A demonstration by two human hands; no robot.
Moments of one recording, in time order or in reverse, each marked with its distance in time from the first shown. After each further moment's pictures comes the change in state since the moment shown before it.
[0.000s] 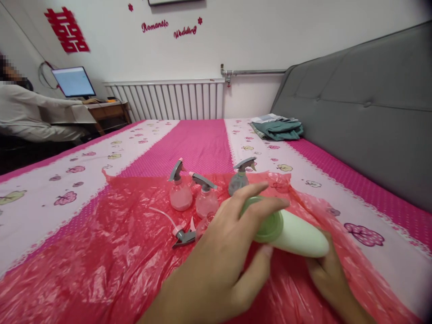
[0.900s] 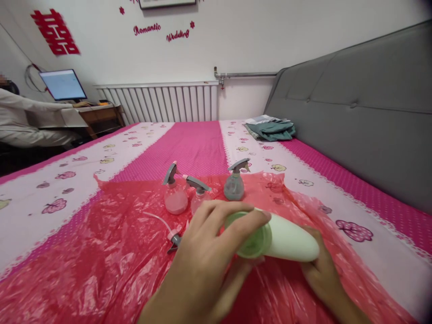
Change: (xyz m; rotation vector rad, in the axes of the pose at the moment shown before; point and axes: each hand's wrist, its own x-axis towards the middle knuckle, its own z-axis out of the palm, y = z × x) left_hand -0.010 -0.002 -0.003 0.107 0.122 0.063; right_hand 0.003 -0.006 -0.002 0.032 -0.025 -0.025
